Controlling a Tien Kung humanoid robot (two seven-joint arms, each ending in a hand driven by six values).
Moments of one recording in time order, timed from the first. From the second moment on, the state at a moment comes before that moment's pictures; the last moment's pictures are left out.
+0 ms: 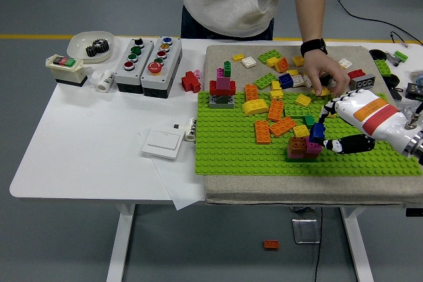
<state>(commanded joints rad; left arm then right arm) -0.16 0.11 -0.31 -0.30 0.83 0.18 0.38 0.47 -0.68 0.85 1.41 -2.09 -0.15 0.21</state>
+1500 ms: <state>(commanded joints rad) -0.16 0.11 -0.31 -0.30 0.84 0.18 0.38 0.50 -0.65 0.79 1.34 -2.07 -0.15 0.23</state>
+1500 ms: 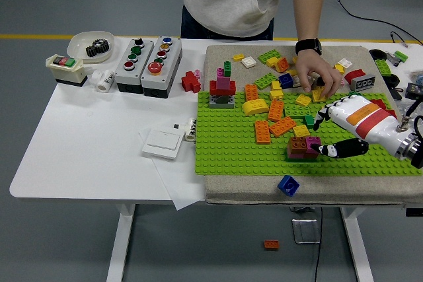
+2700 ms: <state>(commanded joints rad) -0.16 0.11 -0.31 -0.30 0.83 0.18 0.38 0.51 -0.65 0.95 1.17 -2.04 -0.12 0.16</state>
